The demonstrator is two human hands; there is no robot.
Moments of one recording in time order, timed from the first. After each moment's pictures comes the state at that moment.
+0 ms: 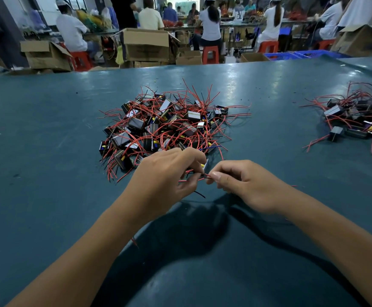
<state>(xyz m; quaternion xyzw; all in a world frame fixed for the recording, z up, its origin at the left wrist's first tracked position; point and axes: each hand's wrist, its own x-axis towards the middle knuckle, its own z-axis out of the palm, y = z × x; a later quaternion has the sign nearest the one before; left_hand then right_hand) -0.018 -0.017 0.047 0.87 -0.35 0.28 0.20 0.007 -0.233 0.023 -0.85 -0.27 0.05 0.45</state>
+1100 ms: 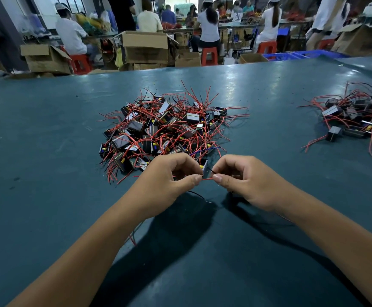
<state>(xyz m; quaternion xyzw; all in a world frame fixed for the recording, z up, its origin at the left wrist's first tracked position) -0.007 -0.016 0.044 0.85 -0.21 0.02 0.48 0.015 -0.235 0.023 -0.82 -0.27 0.03 0.51</state>
